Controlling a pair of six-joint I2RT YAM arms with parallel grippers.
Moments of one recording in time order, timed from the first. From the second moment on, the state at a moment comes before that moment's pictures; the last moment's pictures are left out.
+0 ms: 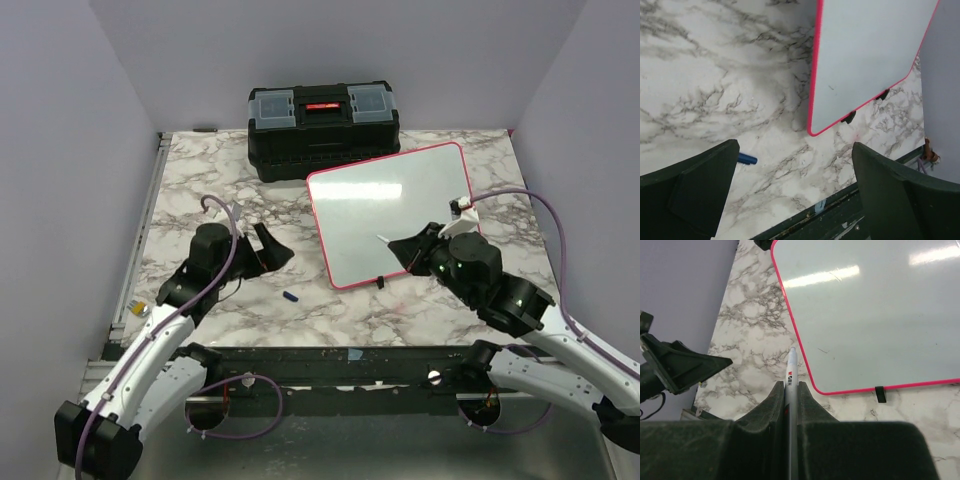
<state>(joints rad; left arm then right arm) -0.38 0.75 0.55 -0.32 0.21 -0.74 0.88 0.75 0.84 -0.42 0.37 0.75</state>
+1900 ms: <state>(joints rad) -0.36 1.95 1.92 -0.60 0.58 -0.15 0.88 0.70 0.86 -0.64 0.45 0.81</state>
